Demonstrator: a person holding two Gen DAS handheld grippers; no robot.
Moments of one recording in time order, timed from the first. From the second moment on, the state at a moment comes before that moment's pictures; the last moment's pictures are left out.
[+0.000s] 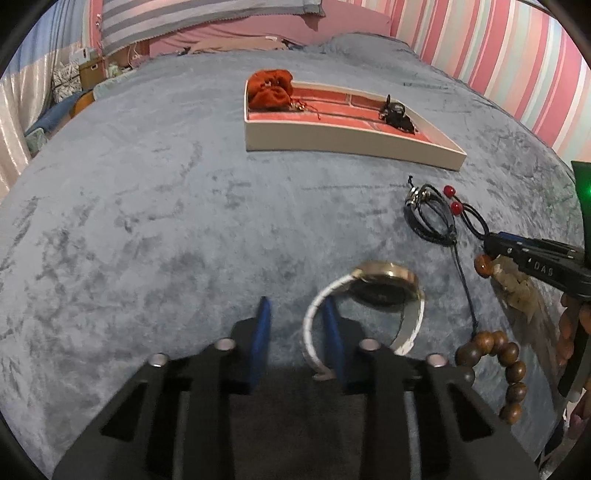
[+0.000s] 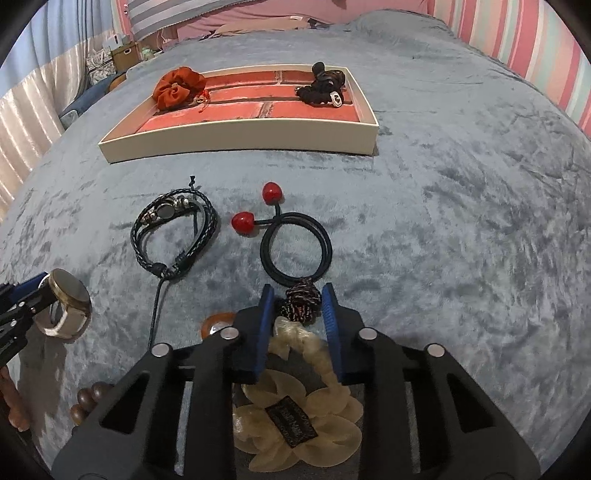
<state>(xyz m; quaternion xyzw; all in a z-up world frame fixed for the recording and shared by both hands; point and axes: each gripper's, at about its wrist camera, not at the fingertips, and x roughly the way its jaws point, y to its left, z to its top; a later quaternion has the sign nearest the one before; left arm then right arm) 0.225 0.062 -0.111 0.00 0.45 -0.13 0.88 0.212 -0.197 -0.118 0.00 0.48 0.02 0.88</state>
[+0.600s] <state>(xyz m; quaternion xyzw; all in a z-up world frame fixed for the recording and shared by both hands) 0.231 0.058 -0.094 0.00 0.42 -0.14 0.89 0.208 -0.239 -0.087 0.09 0.42 0.04 0.90</state>
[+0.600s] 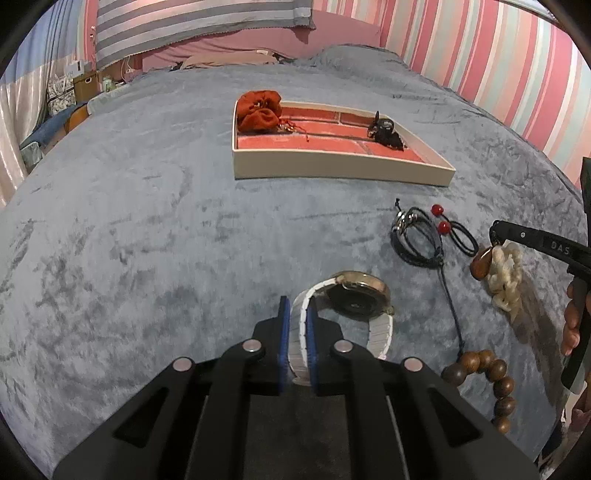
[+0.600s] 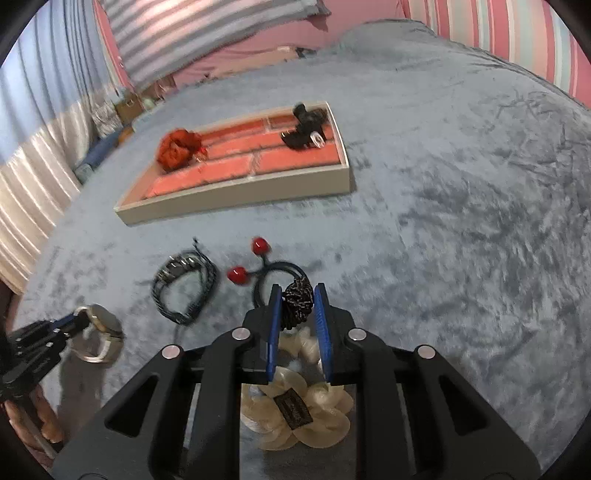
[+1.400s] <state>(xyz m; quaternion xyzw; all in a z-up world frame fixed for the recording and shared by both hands) 0.271 0.057 -0.042 -0.02 0.37 -0.14 0.92 0.227 -0.262 -0.049 0.09 0.37 0.01 0.92</state>
